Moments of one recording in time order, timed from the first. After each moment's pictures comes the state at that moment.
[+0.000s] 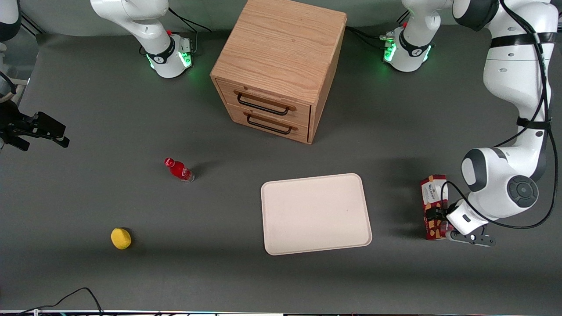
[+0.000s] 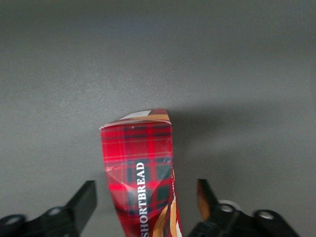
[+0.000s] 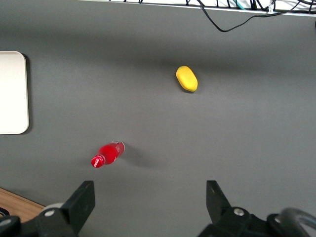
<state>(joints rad) 0.03 0.69 -0.03 -1.60 -0.05 2.35 0.20</state>
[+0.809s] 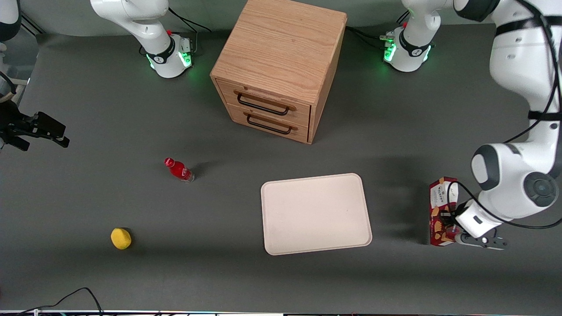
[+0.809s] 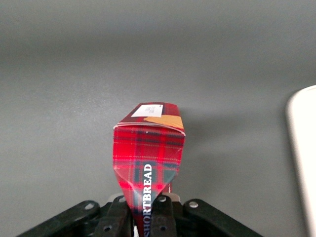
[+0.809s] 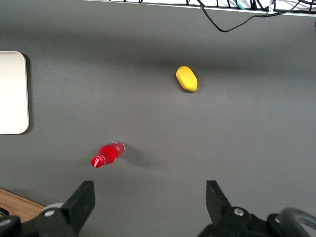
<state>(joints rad) 0.01 0.59 -0.03 -1.51 -0.05 2.19 0.10</state>
